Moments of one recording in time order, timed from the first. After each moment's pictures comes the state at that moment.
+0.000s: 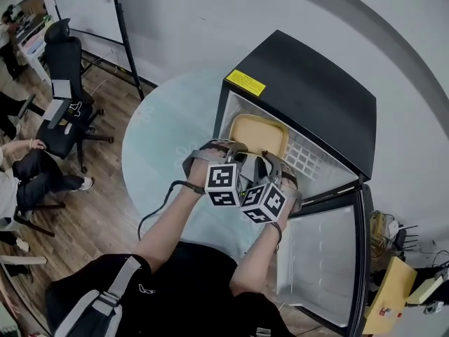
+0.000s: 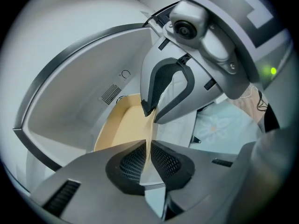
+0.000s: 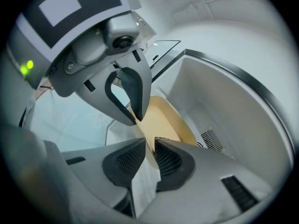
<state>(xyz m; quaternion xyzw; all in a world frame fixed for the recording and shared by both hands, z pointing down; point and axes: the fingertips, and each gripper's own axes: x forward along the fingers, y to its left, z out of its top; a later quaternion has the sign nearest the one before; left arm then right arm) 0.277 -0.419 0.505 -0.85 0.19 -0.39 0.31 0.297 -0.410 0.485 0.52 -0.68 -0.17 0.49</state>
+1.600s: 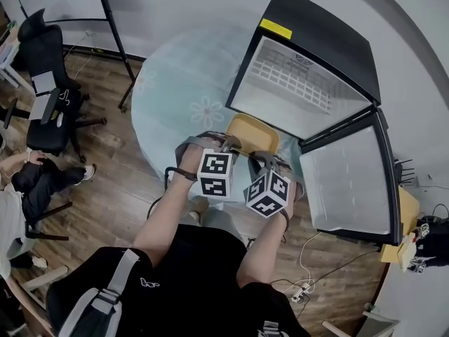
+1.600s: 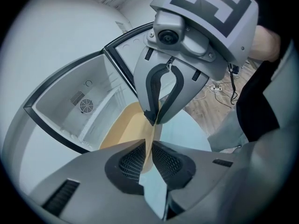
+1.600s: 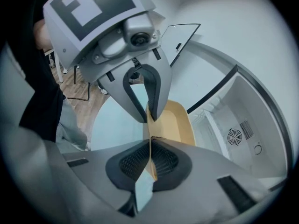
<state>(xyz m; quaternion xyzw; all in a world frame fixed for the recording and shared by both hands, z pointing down) 0.130 -0.265 0.556 -0.86 -0.01 -0.41 0.30 0.139 -0.249 0.549 0.43 -0.71 -0.02 0.55</state>
